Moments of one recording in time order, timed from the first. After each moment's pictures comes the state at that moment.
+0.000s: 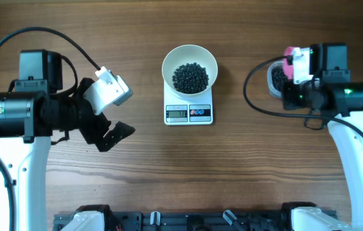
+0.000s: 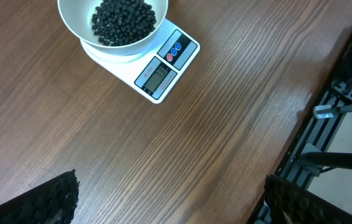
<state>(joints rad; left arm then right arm) 0.01 1.28 1.54 -1.52 0.53 0.88 0.02 1.34 1.25 -1.00 0.06 -0.15</state>
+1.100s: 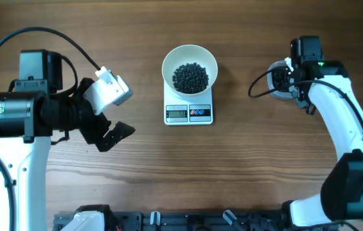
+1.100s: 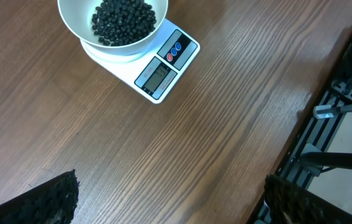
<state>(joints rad) 0.01 1.28 1.54 -1.52 0.53 0.88 0.01 1.67 1.25 -0.92 0.62 -0.47</state>
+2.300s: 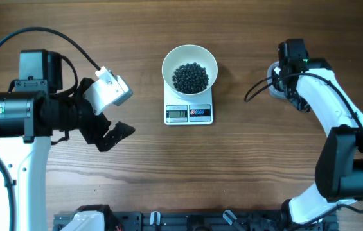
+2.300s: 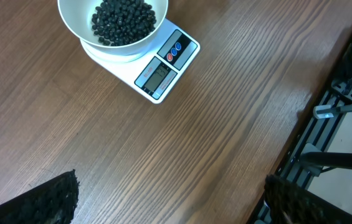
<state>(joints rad) 0.01 1.28 1.54 -1.52 0.53 0.88 0.04 1.80 1.25 -0.91 0.70 -0.60</state>
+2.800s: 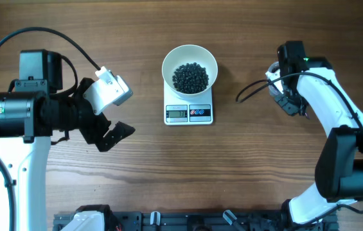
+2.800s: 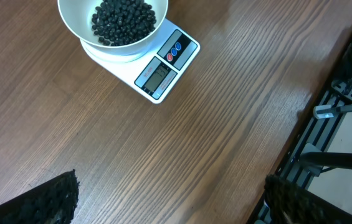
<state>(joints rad) 0.01 1.28 1.54 -1.52 0.53 0.88 0.04 1.80 1.26 -1.00 0.42 -0.57</state>
